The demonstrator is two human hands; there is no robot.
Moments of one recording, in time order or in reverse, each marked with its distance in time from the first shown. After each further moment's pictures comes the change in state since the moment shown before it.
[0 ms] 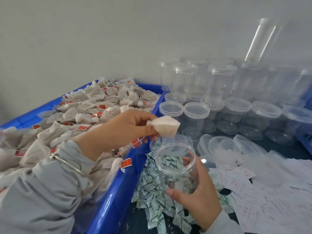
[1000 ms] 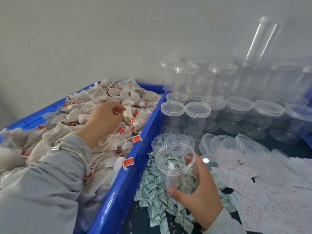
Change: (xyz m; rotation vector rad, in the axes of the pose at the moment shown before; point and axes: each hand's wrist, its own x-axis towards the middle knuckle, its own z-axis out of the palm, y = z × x) left_hand 0.019 -0.054 -0.045 0.443 0.638 -0.318; right_hand -0.002 0.004 -0.002 -0.077 -0.006 -0.017
